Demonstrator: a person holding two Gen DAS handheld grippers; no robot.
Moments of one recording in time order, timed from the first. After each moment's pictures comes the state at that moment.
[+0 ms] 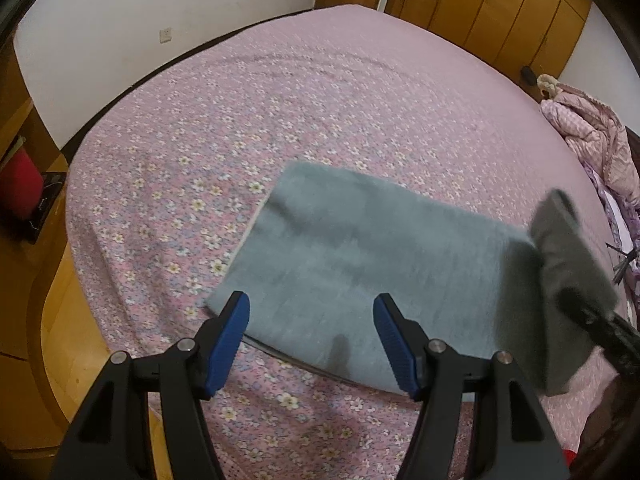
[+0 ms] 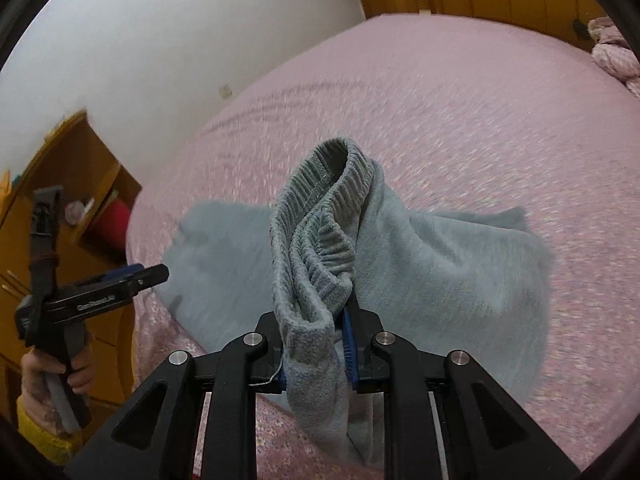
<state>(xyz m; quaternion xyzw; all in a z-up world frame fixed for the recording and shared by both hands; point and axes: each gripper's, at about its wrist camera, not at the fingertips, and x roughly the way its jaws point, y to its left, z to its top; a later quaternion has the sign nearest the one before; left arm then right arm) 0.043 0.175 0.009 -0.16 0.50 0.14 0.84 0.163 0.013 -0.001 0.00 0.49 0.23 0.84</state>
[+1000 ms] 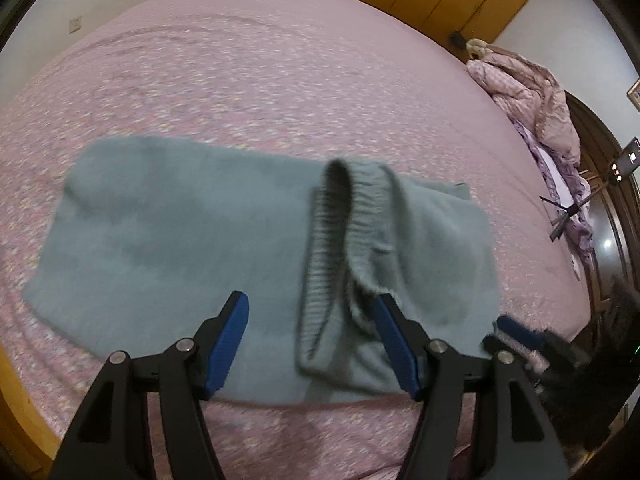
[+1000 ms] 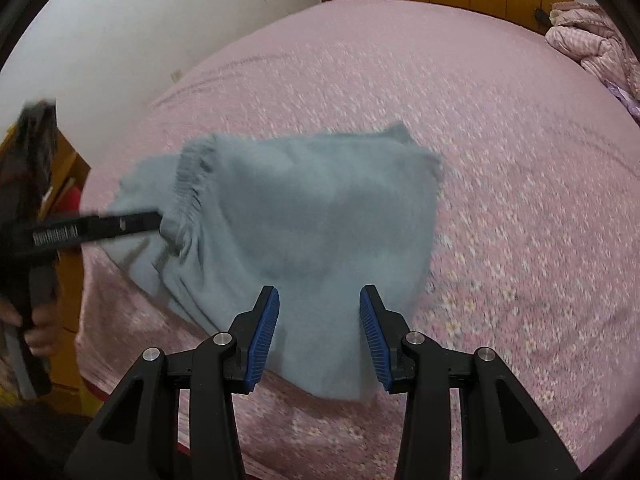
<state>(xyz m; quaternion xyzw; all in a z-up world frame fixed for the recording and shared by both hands) 0.100 0.076 -0.002 -0.18 0.53 -0.01 0.83 0.118 -0.050 -0.022 -0.02 0.51 0.14 0.85</state>
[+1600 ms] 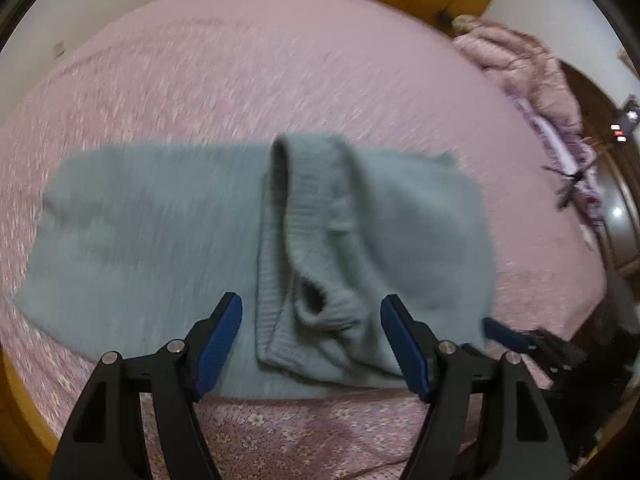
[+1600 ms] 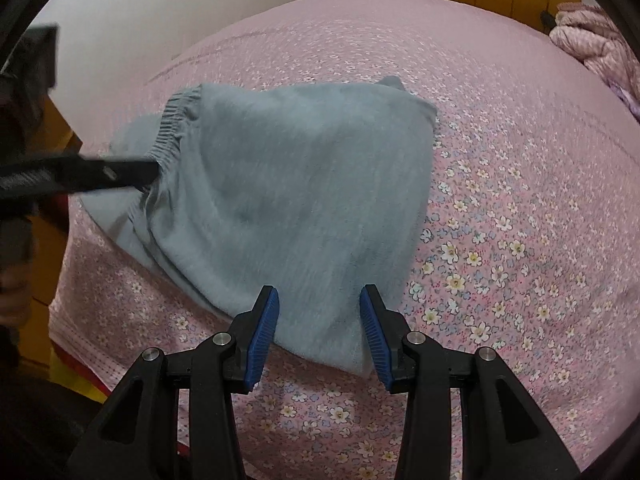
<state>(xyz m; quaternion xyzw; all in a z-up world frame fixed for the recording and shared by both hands) 0.095 0.040 -0.008 -0.13 0.55 0.00 0.82 0.099 -0.066 -0.046 -0.04 0.52 0.15 0.84</state>
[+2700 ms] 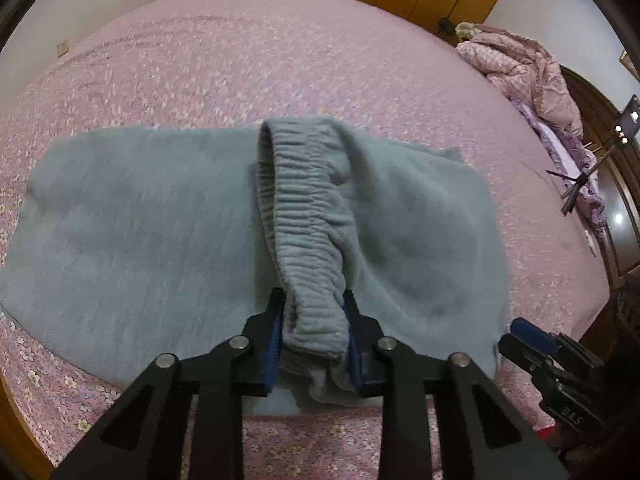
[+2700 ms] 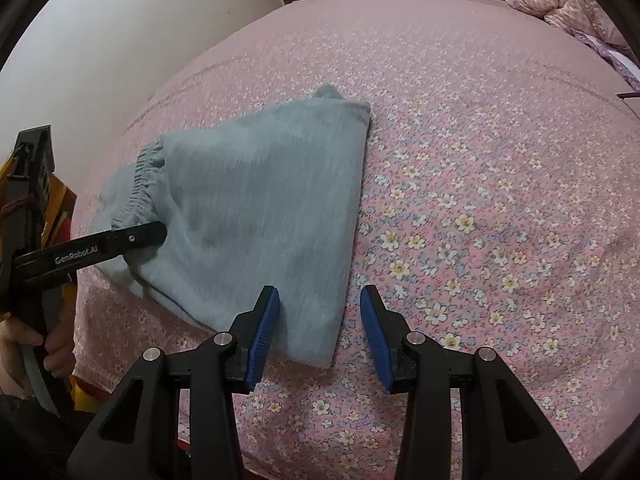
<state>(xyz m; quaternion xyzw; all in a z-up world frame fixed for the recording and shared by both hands) 0.103 0.024 -0.019 -0.13 0.52 -0.01 0.84 0.087 -0.160 -0.019 0.05 0.51 0.11 0.85</state>
